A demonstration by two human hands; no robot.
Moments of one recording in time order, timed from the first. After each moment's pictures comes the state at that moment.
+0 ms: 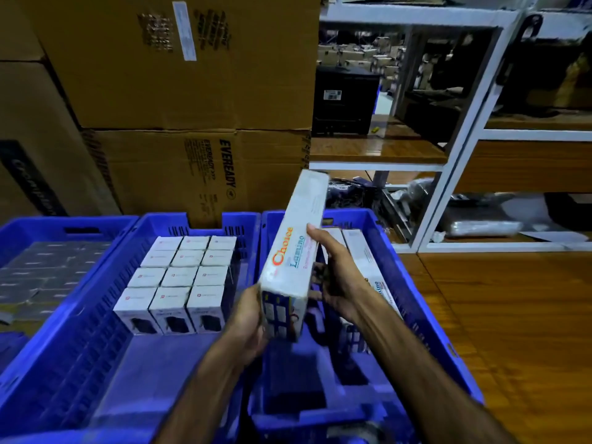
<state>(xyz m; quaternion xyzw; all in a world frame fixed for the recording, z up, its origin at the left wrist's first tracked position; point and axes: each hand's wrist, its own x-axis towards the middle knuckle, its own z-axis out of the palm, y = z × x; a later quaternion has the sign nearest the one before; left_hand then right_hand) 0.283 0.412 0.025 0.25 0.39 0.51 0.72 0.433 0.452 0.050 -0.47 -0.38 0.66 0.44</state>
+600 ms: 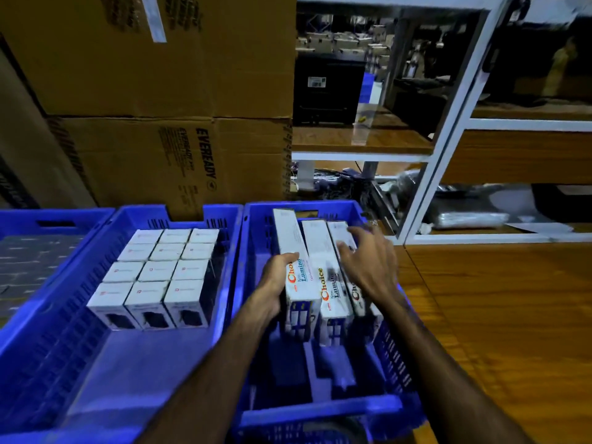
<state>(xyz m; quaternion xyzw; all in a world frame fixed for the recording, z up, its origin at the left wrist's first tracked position) 0.351 0.500 -0.021 0.29 0.55 0.42 0.67 0.528 0.483 0.018 -0.74 -0.60 0.05 0.29</state>
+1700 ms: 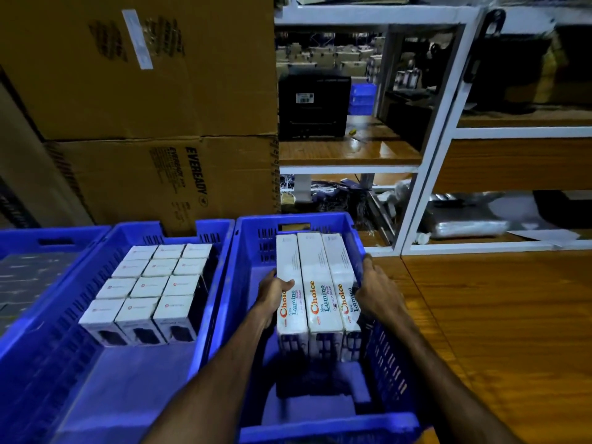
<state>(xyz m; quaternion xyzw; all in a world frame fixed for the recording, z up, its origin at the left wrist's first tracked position) 0.358 0.559 -0.108 0.38 0.57 0.44 0.59 0.583 0.479 -0.016 -0.74 -0.63 0.14 0.18</state>
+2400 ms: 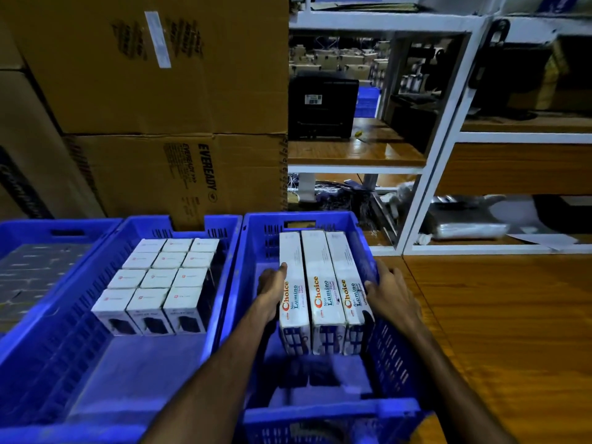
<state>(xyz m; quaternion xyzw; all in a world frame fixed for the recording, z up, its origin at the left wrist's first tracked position) 0.348 0.547 -0.091 0.38 0.65 0.39 0.53 0.585 0.445 -0.002 -0.76 -0.59 0.15 0.21</state>
